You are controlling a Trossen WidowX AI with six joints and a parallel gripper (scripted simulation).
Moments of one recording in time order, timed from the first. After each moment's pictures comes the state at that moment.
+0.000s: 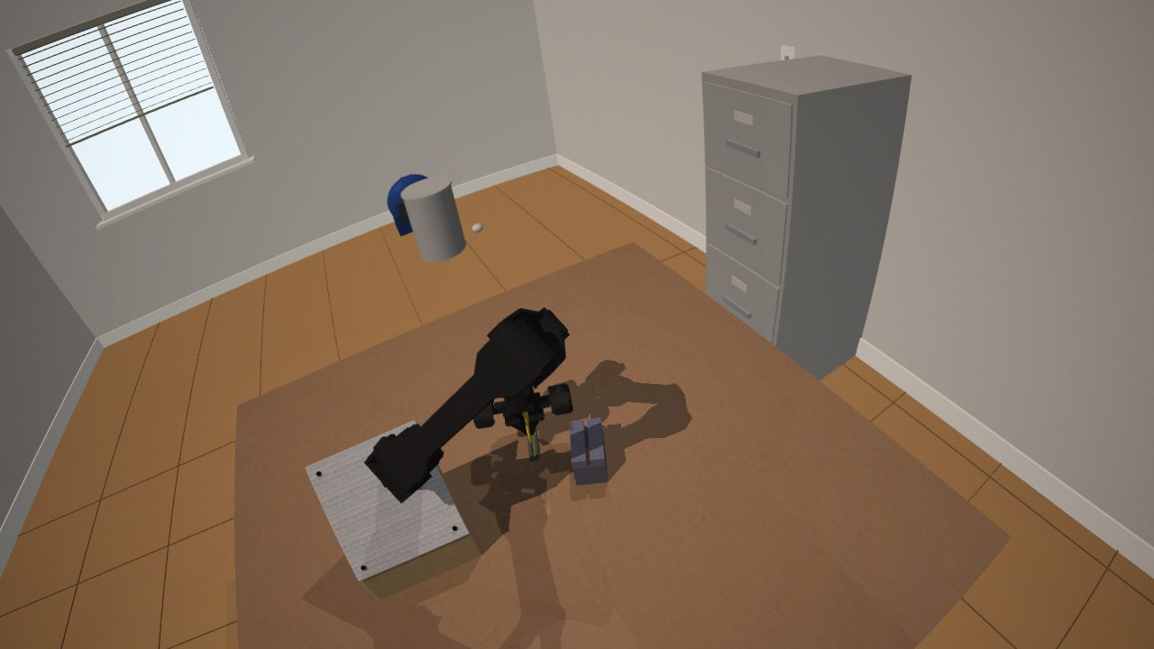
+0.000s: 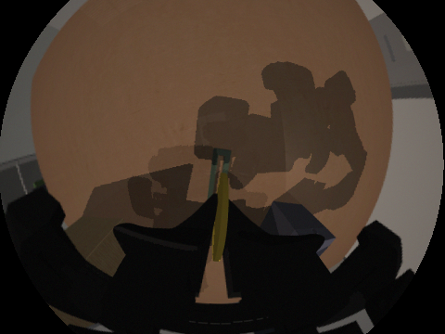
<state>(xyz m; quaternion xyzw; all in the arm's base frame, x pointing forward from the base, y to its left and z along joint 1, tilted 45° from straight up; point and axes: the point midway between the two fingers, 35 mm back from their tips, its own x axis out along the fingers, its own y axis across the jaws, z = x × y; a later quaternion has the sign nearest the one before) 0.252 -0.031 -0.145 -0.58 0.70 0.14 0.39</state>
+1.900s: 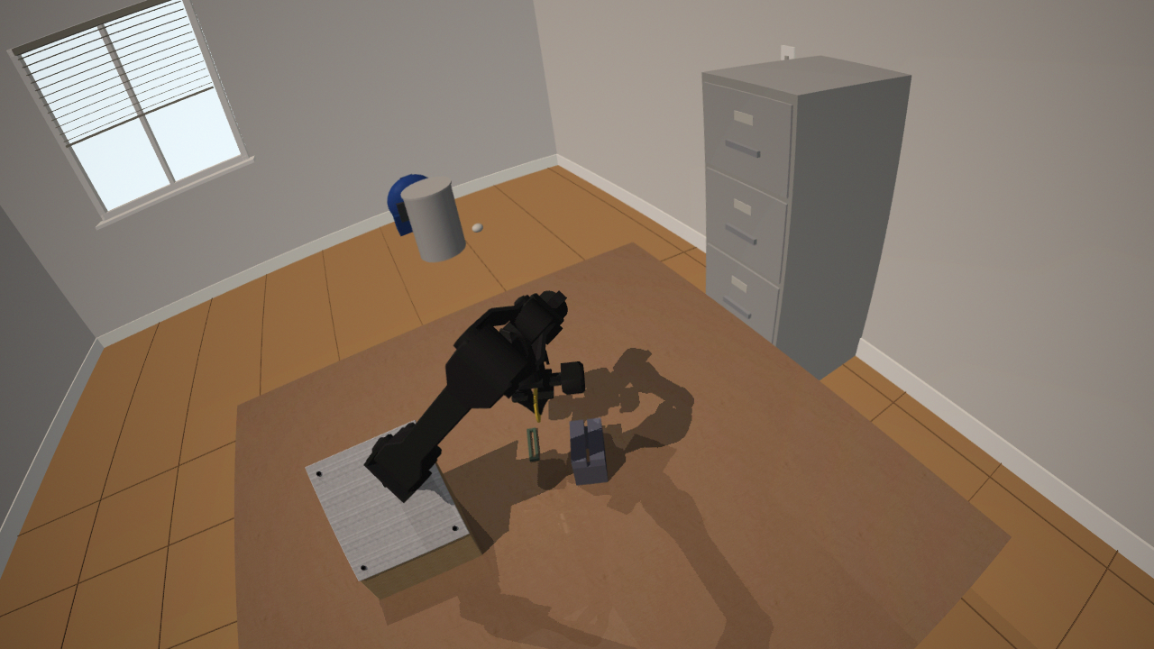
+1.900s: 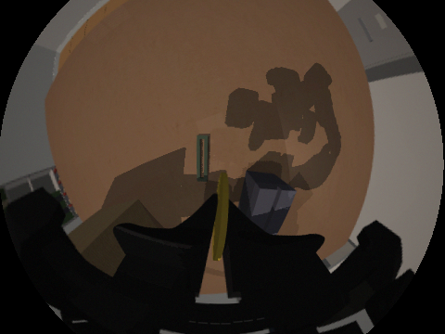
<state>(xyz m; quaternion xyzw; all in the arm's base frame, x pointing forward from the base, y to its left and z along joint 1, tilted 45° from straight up) 0.275 0.001 -0.075 -0.56 0.70 0.11 0.43</state>
